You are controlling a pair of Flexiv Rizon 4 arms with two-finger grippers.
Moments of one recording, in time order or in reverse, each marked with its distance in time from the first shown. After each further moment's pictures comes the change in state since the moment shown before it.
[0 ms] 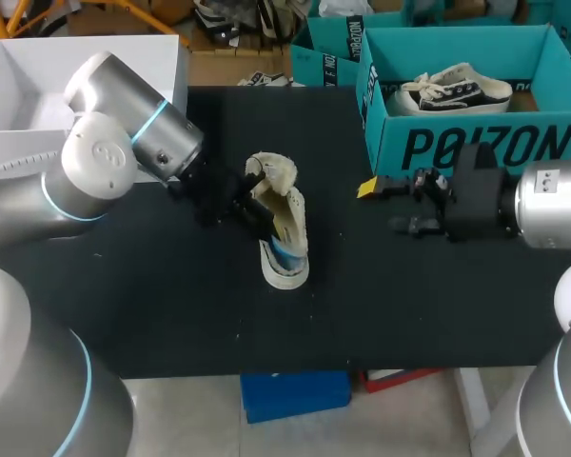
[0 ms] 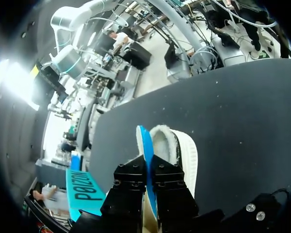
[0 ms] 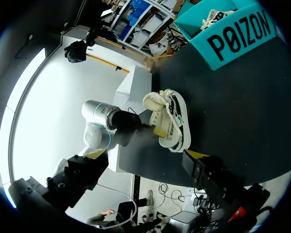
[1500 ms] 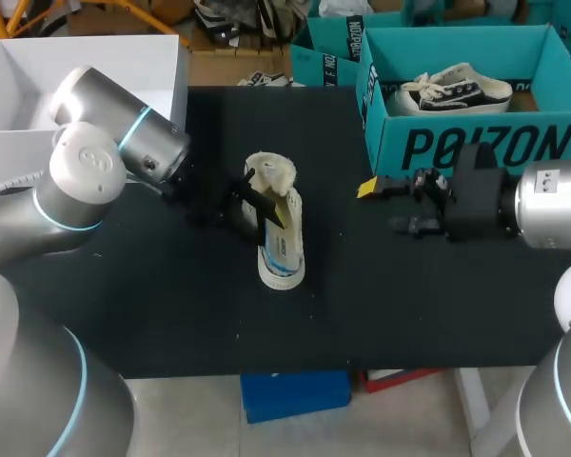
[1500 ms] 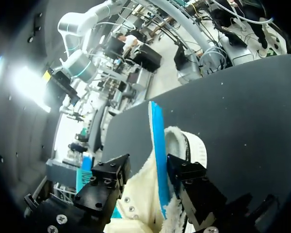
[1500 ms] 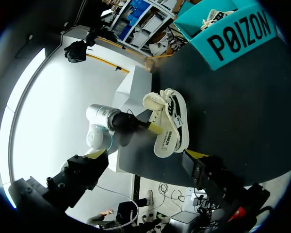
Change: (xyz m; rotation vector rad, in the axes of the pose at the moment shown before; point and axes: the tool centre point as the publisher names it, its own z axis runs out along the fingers) left arm -0.005 -0.006 -0.008 0.034 -0.124 0.009; right arm 0.000 0.000 0.000 0.000 0.000 0.000
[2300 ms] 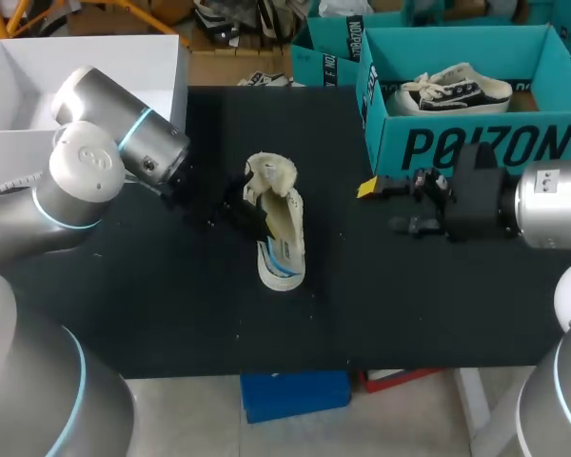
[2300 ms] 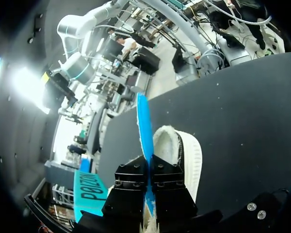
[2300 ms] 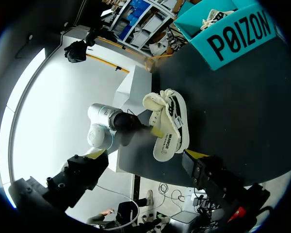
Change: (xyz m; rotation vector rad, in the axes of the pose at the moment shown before) left arm 0.009 0.005 0.000 0.013 0.009 -0.001; right arm 0.000 0.000 0.000 0.000 0.000 0.000
